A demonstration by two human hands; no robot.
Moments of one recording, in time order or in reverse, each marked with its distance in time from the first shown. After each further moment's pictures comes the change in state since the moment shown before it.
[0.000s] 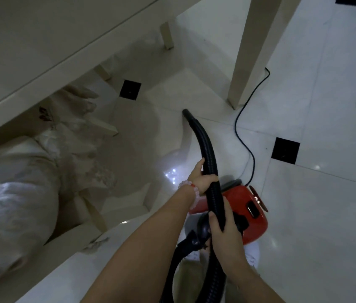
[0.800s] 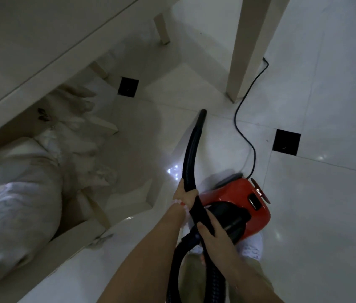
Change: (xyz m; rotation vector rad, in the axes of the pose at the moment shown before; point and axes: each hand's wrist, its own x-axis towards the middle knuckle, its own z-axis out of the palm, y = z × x) left_hand -0.003 -0.069 -0.023 0.063 0.204 -0.084; right_hand -0.008 0.022 0.011 0.073 -0.225 0.167
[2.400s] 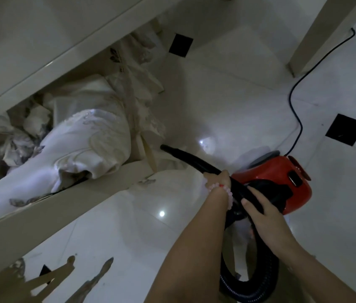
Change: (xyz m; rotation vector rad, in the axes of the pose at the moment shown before) left_hand -0.097 -0.004 -0.015 -0.327 0.151 -0.390; right_hand -0.036 0.012 -0.005 -0.297 -0.026 -0.127
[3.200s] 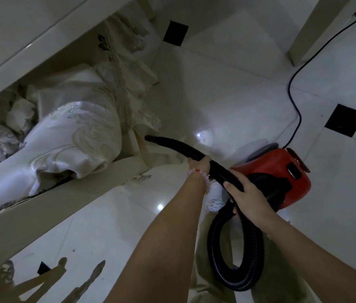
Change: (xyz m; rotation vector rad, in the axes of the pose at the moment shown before) left_hand 0.061 0.010 -0.029 -0.299 0.068 0.085; right_hand 0.038 -0.016 0.019 -0.086 -0.100 0.012
